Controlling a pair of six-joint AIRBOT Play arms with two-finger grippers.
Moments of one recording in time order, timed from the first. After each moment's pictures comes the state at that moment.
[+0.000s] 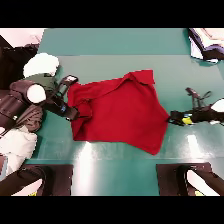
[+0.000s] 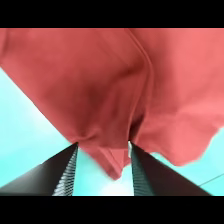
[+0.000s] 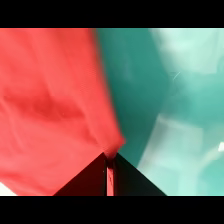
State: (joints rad) left arm -0.35 -1.08 1.01 1.36 -1.24 -1.46; right arm -0.24 -0.98 0.67 -1.08 1.20 1.37
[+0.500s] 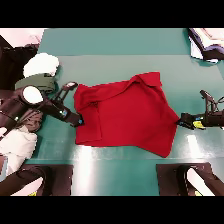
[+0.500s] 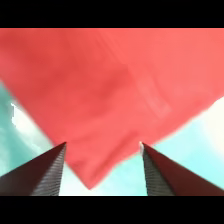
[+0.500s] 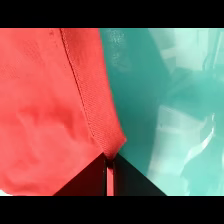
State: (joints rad) left arm -0.29 -1.09 0.88 1.08 -1.23 -1.28; right arm -0.35 -0.89 0.63 -1.11 1.25 1.37
